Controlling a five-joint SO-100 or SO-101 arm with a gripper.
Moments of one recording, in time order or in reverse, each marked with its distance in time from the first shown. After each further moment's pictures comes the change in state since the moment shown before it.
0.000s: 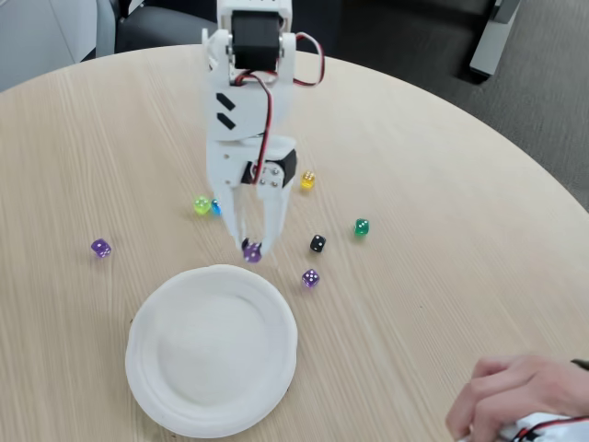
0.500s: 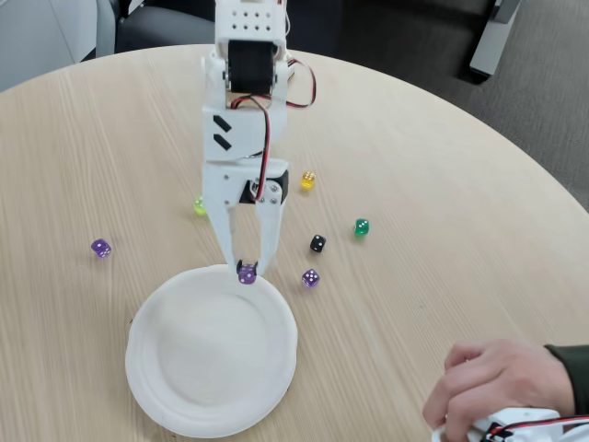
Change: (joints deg) arm 0.4 -3.7 7.5 -17.1 -9.2
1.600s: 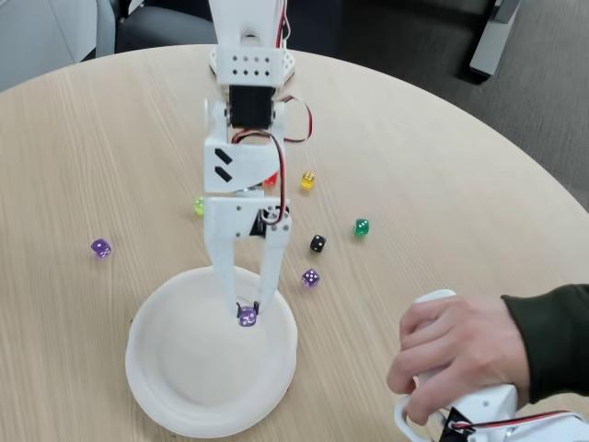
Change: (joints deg) arm 0.1 -10.8 0.4 -25.4 -24.8
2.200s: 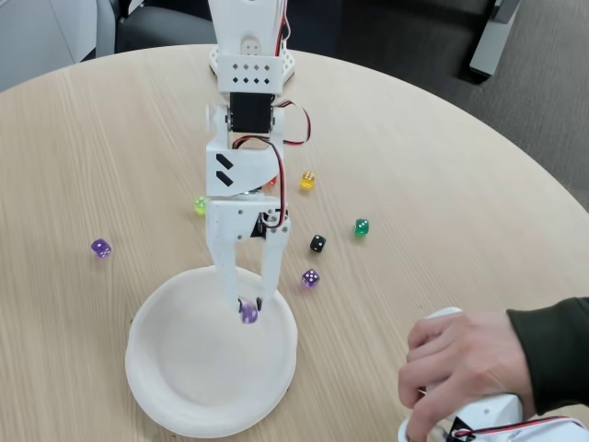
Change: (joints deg) arm 0.0 -0.5 2.9 -0.2 0.3
